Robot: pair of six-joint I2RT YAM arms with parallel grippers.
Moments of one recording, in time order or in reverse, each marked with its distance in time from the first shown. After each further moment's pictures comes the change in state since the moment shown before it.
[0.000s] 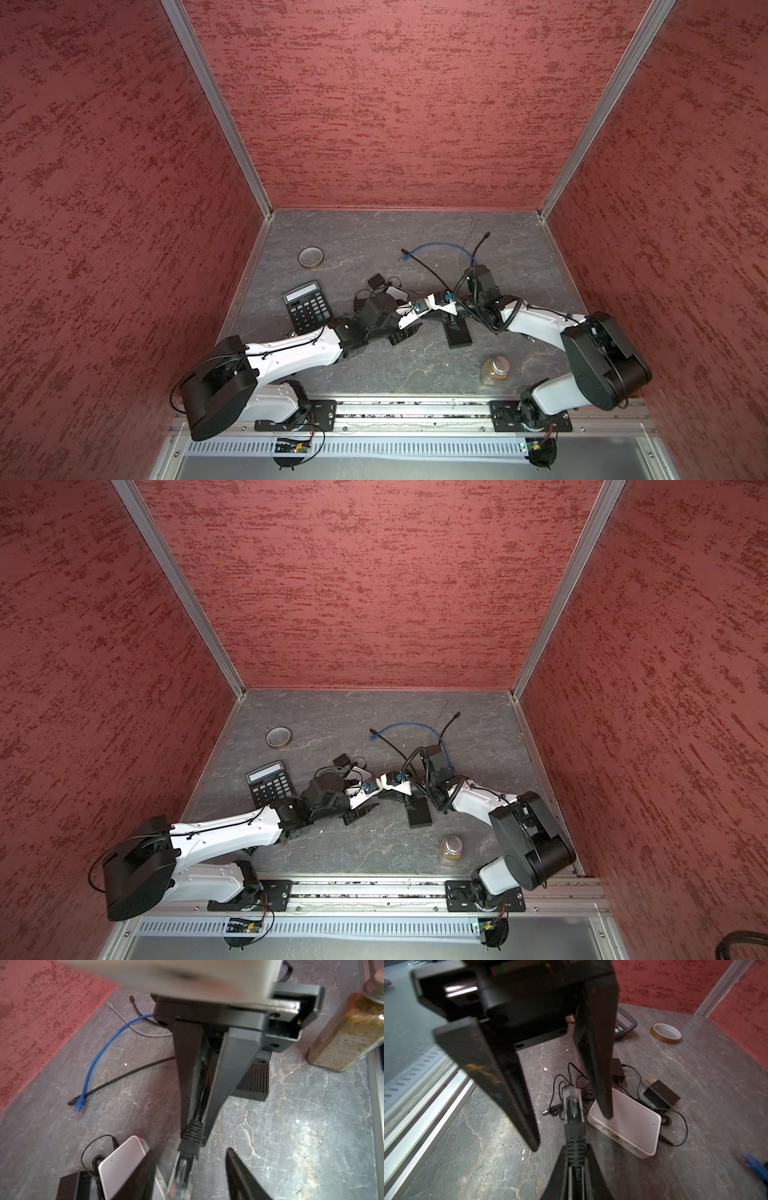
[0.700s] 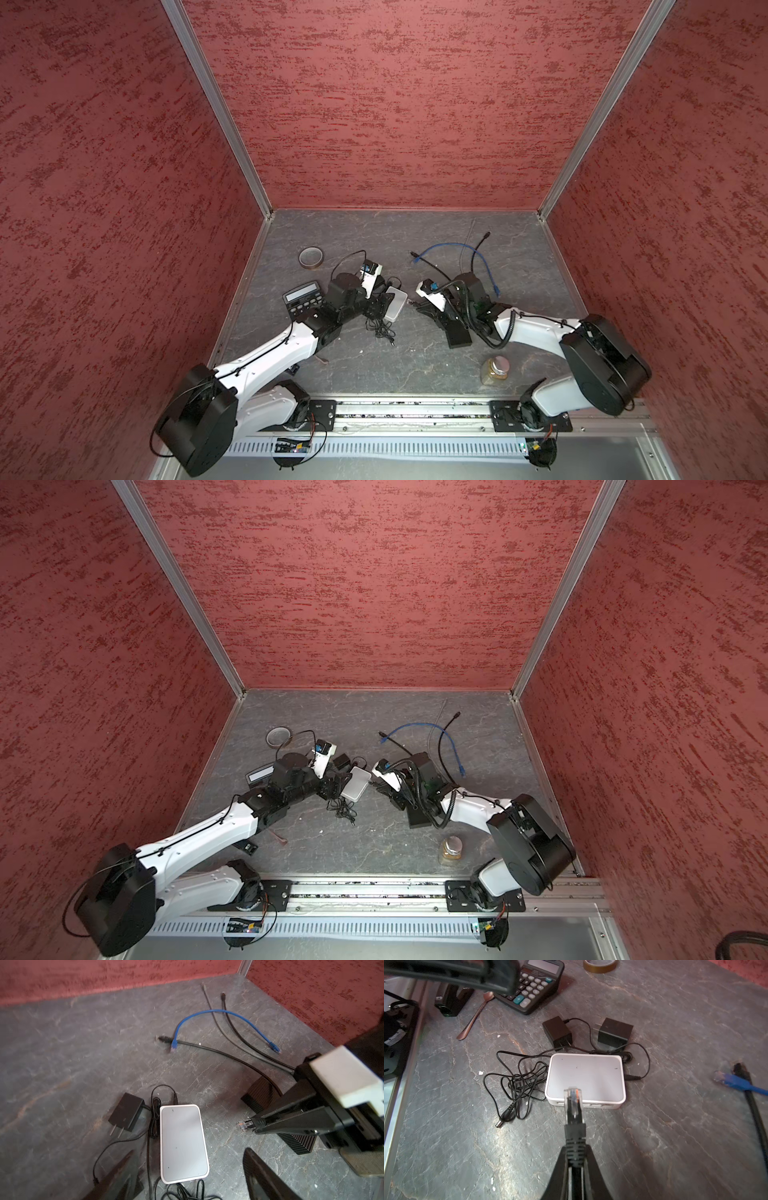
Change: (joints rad) left arm 0.324 -0.110 -0.012 -0.100 0.059 -0.476; right arm 0.151 -0.011 -0.038 0.084 0.530 0.498
